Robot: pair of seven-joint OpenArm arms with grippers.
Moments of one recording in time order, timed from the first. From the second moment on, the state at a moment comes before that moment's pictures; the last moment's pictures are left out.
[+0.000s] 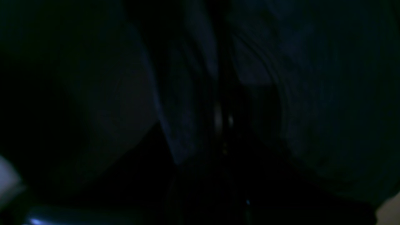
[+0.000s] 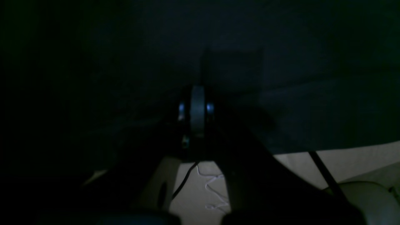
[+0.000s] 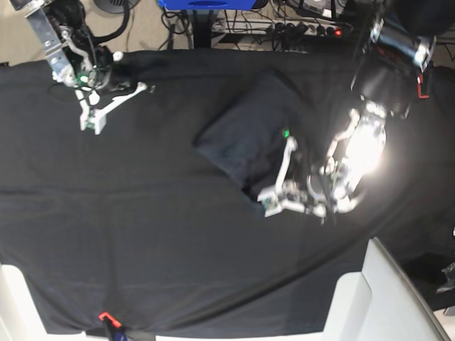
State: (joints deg) left arm -17.2 -20.6 26.6 74.0 -2.8 -41.8 49.2; right arm -15.8 20.3 -21.9 92.4 34.5 -32.3 -46.6
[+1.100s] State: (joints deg) left arm -32.9 -11.1 51.5 53.7 -3.2 -41.6 38.0; right arm -16.8 13.9 -12.1 92.4 34.5 -33.0 -47.2
